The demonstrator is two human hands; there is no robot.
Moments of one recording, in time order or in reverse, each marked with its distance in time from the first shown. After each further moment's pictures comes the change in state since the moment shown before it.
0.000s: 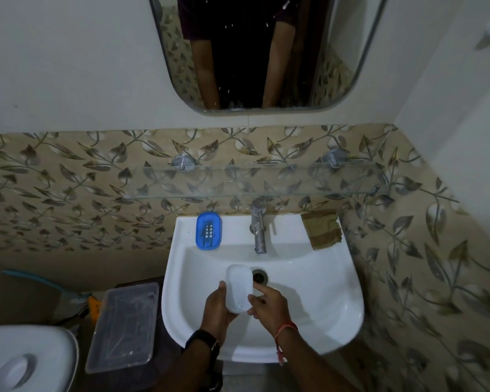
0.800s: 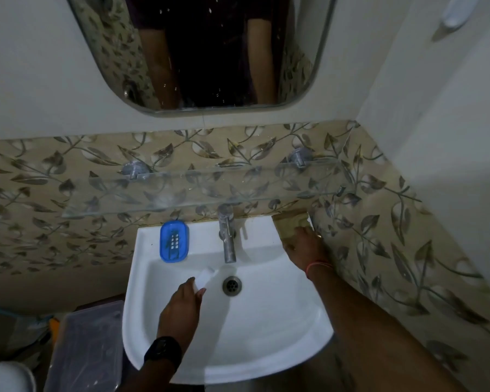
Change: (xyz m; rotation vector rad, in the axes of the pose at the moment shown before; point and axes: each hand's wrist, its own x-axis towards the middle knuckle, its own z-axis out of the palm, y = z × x) left_hand 0.002 0.046 0.009 1.295 0.180 0.496; right_hand 0.094 -0.052 -0.182 -0.900 0.335 -0.131
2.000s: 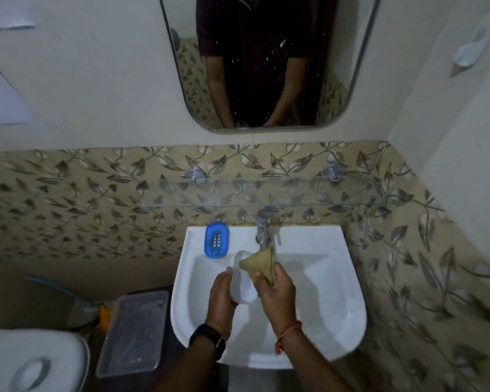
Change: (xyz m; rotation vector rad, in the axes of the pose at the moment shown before) left_hand -0.037 0.026 -0.022 -1.503 -0.061 -0.269; right_hand -0.165 -0.145 0.012 1.240 0.075 -0.019
